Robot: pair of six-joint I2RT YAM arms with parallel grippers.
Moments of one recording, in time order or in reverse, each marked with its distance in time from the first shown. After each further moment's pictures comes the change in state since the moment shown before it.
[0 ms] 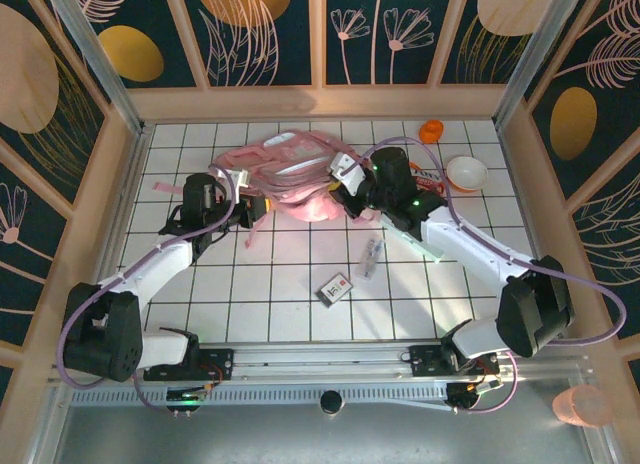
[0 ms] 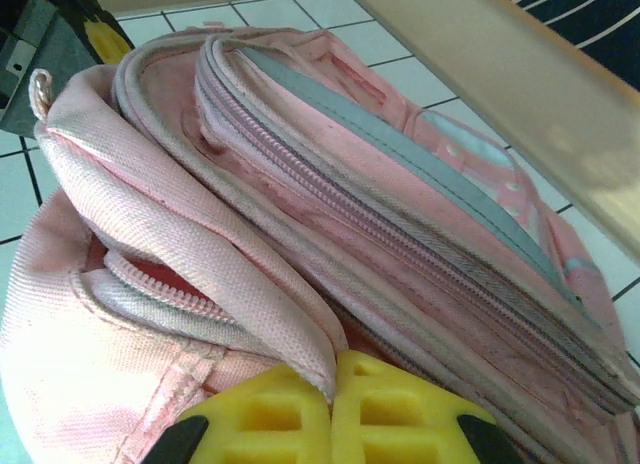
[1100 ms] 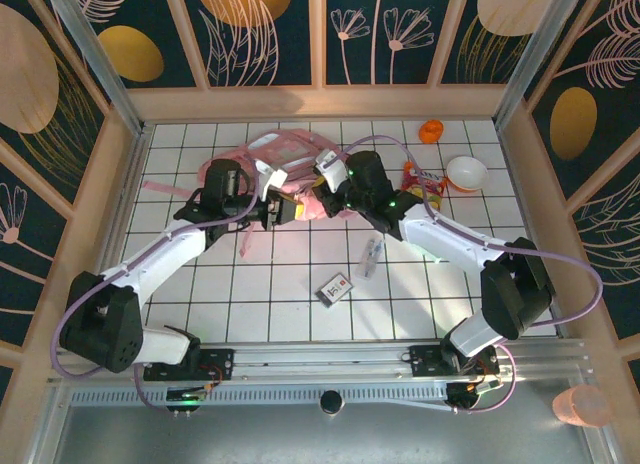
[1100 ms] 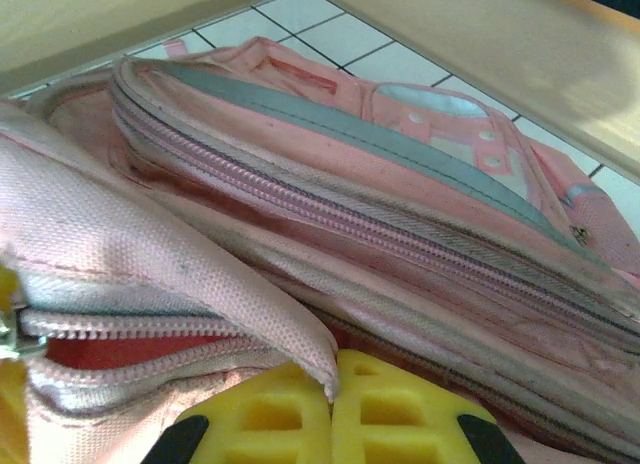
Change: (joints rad) left arm -0.161 0.061 0.196 -0.152 0.242 0.150; right arm 0.092 0.118 0.039 0.116 0.129 0.240
